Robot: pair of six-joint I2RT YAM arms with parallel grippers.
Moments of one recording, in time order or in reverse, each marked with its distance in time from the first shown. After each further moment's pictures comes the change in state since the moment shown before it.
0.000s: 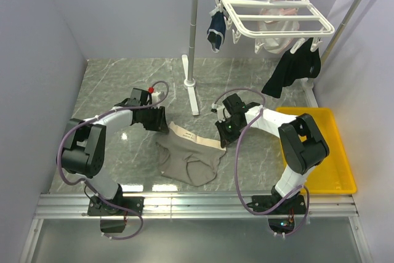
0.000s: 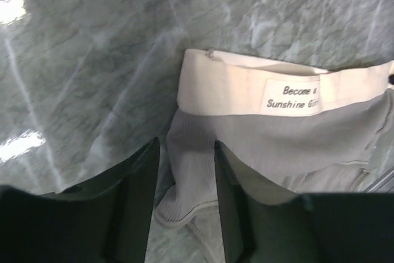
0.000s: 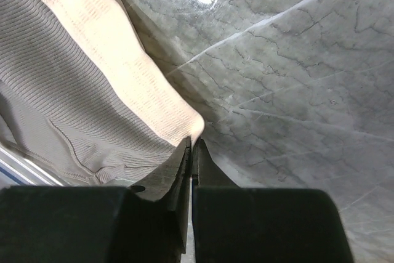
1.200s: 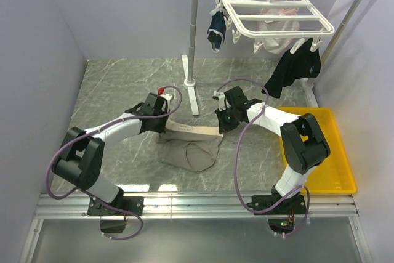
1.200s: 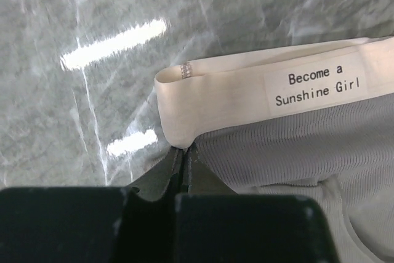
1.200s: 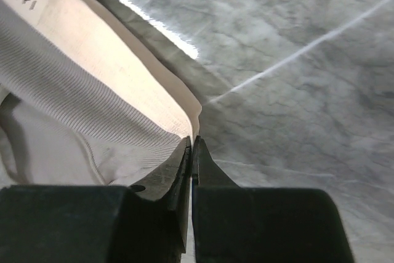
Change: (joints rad) left arm -0.218 -0.101 -0.020 -0.014 -0.476 0.004; right arm -0.027 -0.002 0.051 0.144 0.063 0.040
